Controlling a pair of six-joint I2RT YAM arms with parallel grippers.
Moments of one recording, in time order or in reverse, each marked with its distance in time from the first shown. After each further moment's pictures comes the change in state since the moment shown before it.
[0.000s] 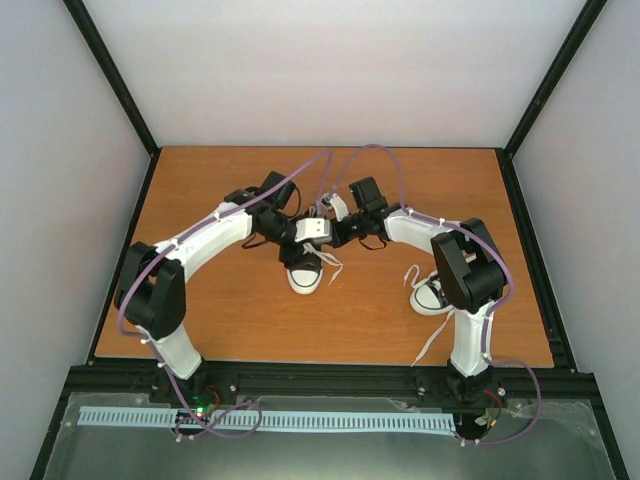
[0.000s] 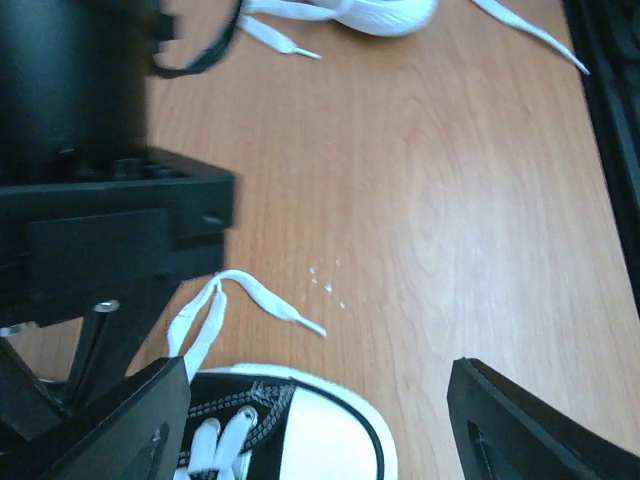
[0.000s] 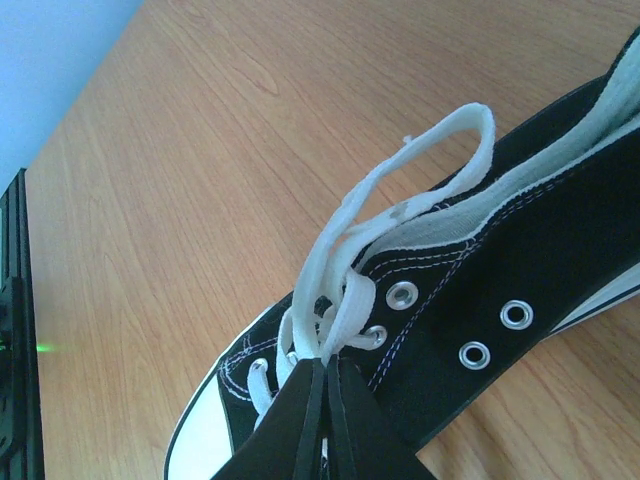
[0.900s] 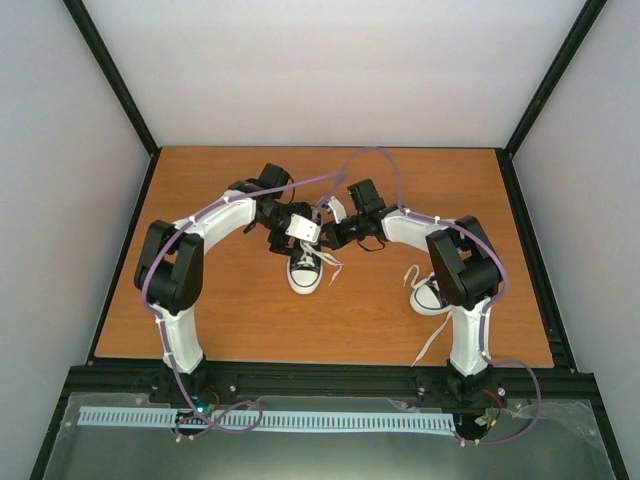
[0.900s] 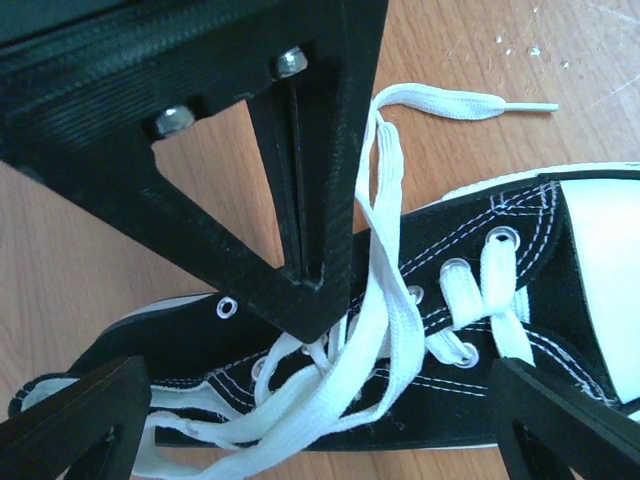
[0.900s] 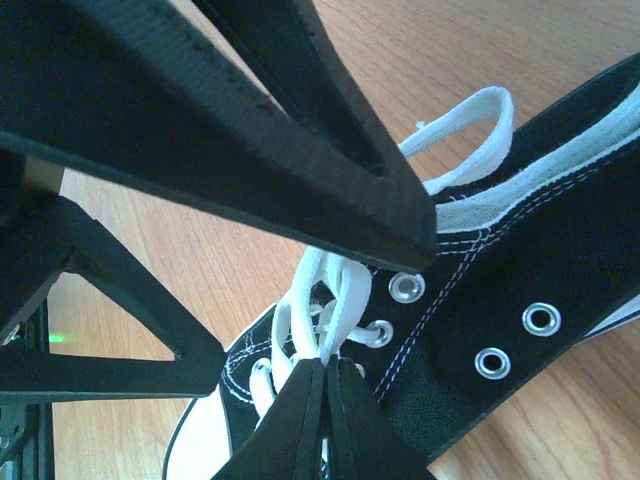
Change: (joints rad) left arm 0.102 0.173 0.111 0.013 -0.207 0.615; right arm 0.000 0.040 0.009 0.008 -0.043 -0.005
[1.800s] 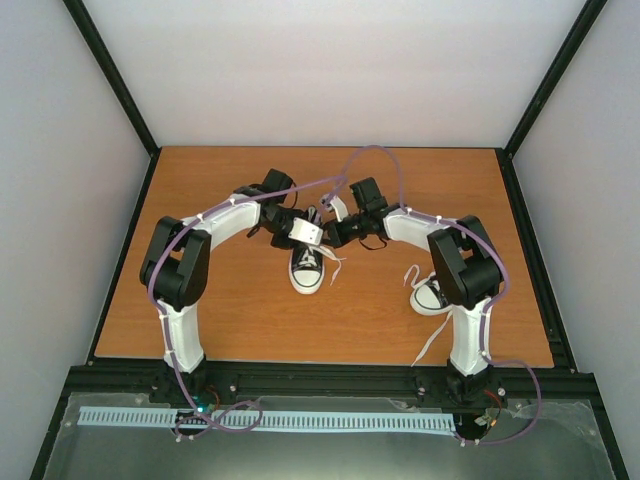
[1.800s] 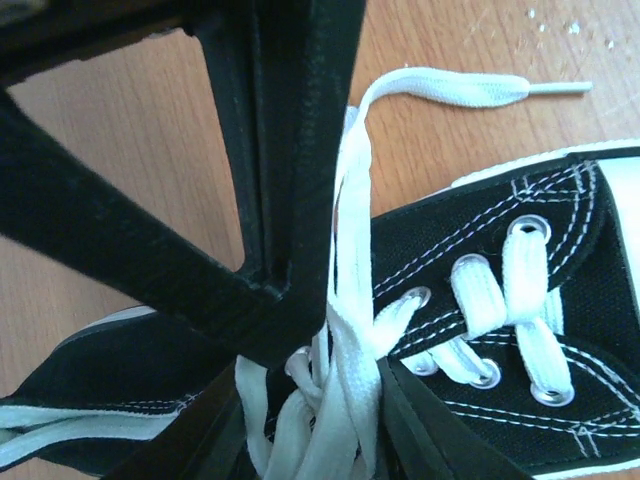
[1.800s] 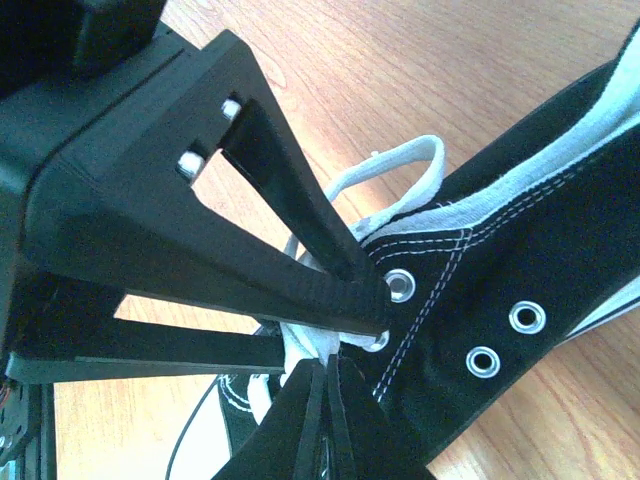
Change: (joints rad) left arm -0.009 0.045 -0.036 0.079 -0.014 -0.016; right arm -0.011 0.000 0.005 -0.002 -0.014 -0.005
